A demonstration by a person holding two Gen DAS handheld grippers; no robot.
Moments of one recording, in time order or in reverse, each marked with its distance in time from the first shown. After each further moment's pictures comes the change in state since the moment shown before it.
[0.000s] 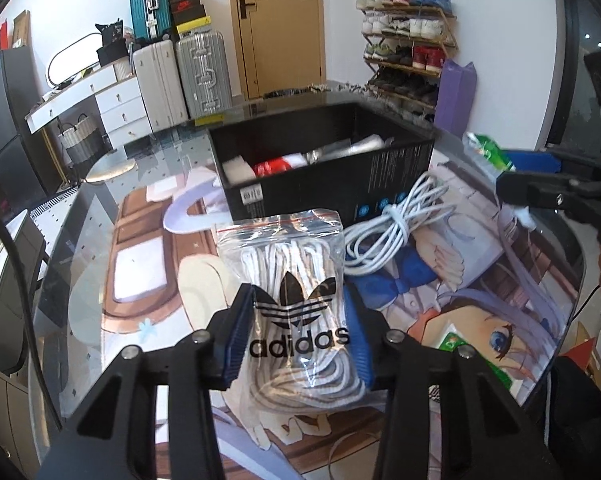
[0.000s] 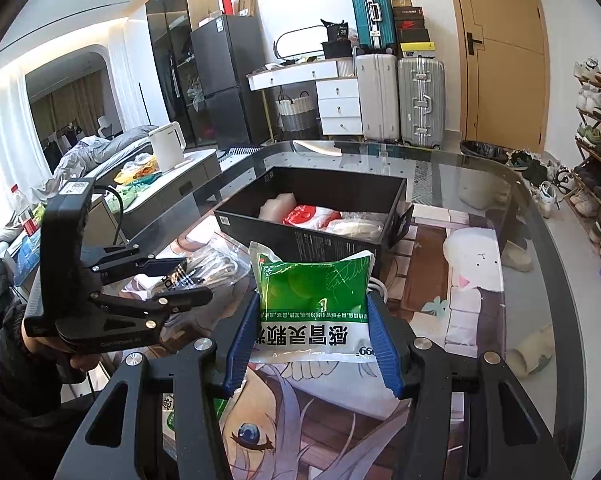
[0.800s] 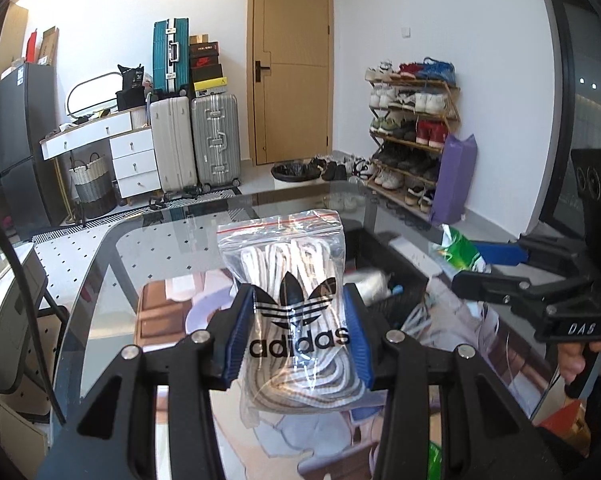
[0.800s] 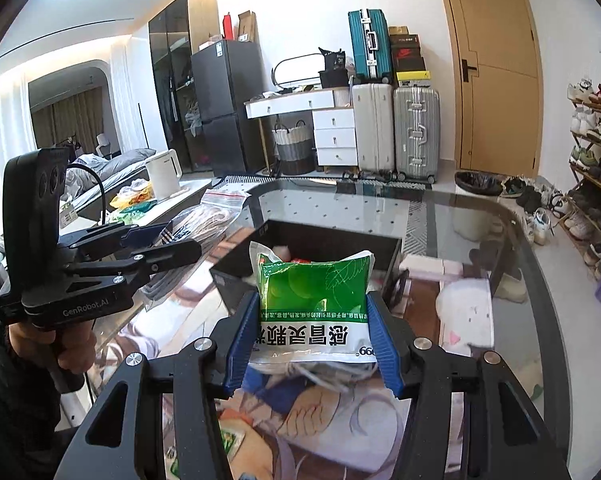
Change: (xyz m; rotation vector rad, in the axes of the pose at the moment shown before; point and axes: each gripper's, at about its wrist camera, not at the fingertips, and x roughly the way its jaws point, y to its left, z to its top) left arm -0.041 0.022 0.063 -0.064 -0.248 -0.010; right arm -0.003 0.004 0.039 -0.013 -0.111 -0.029
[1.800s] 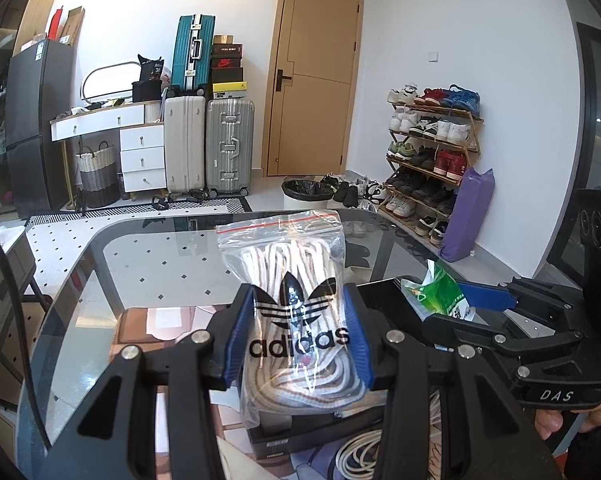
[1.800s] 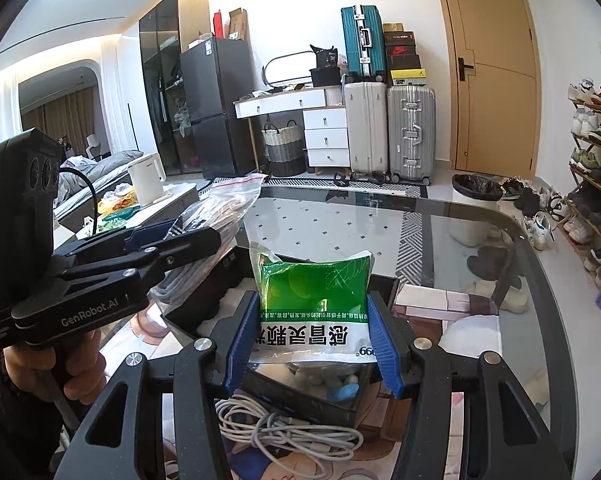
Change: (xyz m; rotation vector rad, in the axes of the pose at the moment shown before) left arm 0.066 0.021 0.018 -0.109 -0.054 0.012; right arm 0.064 -0.016 0.037 0.006 0.010 -0.027
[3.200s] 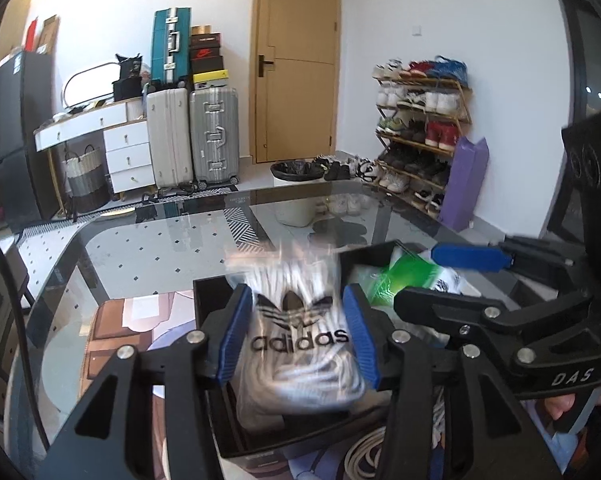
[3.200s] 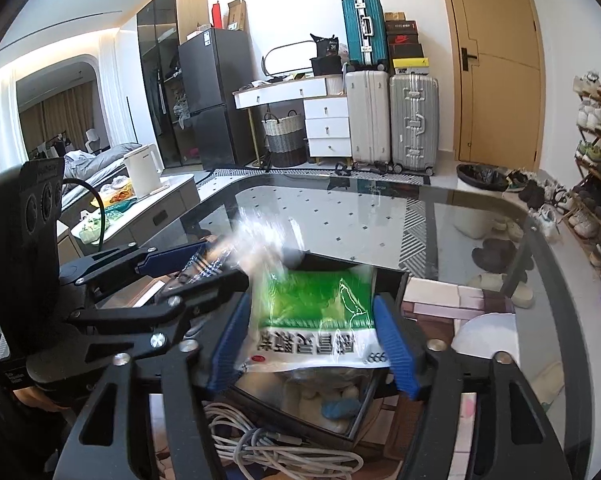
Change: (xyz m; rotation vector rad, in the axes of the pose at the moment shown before) left arm 0.033 -0.010 -0.013 0.101 0.060 -0.016; right arm 0.034 -0.010 -0.001 -0.003 0.029 0.004
